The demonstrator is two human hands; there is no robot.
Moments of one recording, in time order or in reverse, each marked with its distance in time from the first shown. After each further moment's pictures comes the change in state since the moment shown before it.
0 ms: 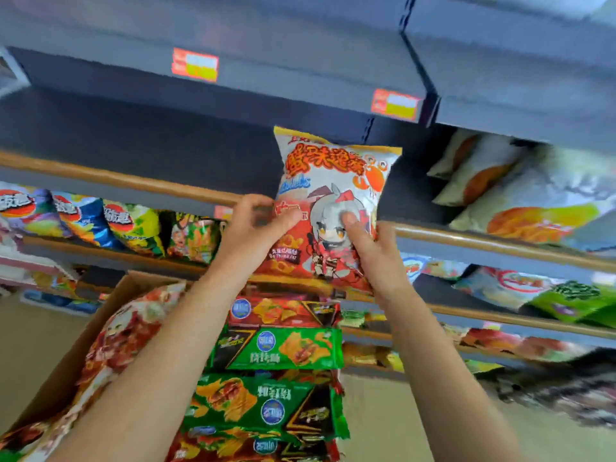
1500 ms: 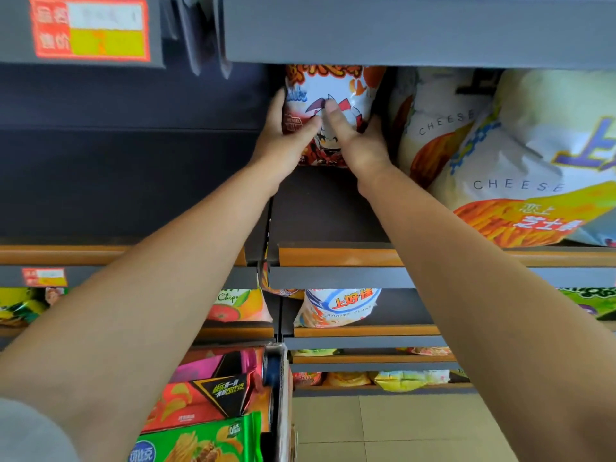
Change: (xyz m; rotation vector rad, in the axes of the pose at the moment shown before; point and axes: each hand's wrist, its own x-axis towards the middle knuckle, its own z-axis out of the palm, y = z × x) left_hand 0.220 0.002 0.262 0.170 -0.176 0.251; right_hand 0.277 -0.001 -0.119 0.021 0.226 -0.144
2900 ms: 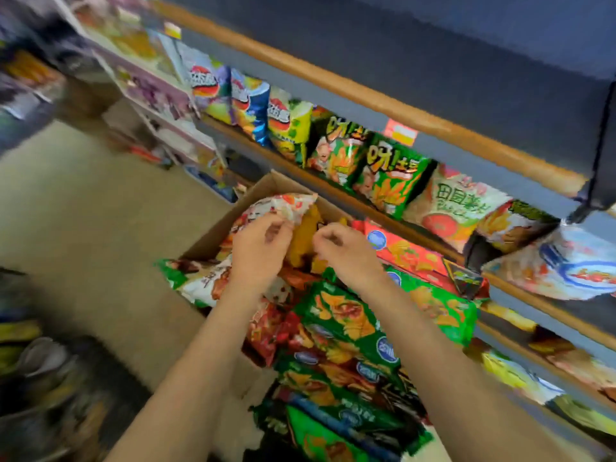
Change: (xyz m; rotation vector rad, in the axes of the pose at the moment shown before) left_hand -0.425 -0.105 -0.333 0.411 0.578 -0.439; right_hand -0.415 0.044 0.232 -0.410 -0.975 0.036
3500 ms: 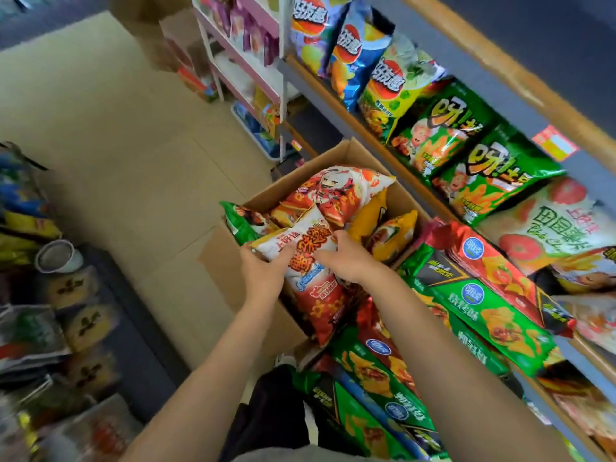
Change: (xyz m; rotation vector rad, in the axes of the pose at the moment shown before) left_hand -0.048 -0.154 -0.040 -0.614 0.291 -0.788; right_hand 0.042 -0.002 0.141 -0.462 -0.440 0.298
